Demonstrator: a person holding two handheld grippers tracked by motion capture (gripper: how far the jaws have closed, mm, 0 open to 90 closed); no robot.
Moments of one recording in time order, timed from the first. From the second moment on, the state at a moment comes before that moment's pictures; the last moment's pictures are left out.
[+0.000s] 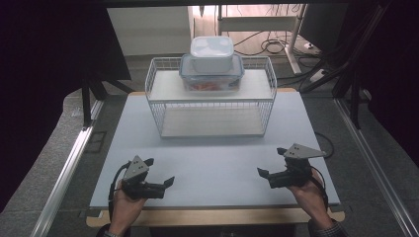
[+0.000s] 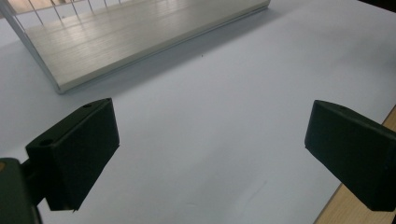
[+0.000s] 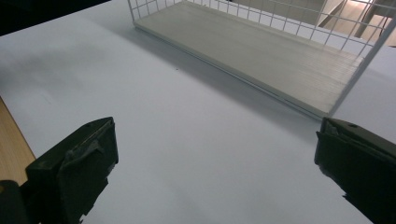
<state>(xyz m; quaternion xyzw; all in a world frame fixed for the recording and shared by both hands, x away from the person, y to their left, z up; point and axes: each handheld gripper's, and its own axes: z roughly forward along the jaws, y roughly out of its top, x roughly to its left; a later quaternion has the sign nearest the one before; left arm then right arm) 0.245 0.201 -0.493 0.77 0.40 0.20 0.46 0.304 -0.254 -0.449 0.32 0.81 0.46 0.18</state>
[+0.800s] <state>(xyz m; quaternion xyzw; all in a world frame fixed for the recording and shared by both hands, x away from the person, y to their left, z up) 0.240 0.206 -0.514 0.78 0.41 0.20 0.42 0.297 -0.277 -0.479 0.35 0.81 0.44 0.19</state>
